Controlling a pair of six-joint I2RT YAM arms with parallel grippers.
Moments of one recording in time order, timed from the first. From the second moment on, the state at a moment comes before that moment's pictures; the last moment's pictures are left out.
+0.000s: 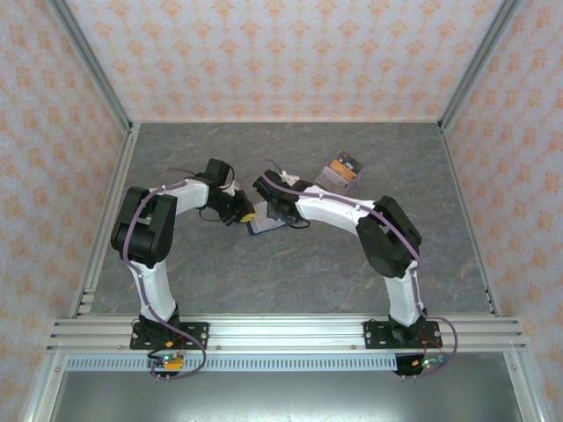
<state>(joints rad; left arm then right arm) -0.20 1.92 1.13 -0.44 0.58 -0.76 0.82 2.00 1.49 -0.65 0.29 0.86</state>
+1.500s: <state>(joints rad) -0.20 1.92 1.14 -0.45 0.58 -0.75 0.85 2.16 1.65 -0.72 0.26 0.59</state>
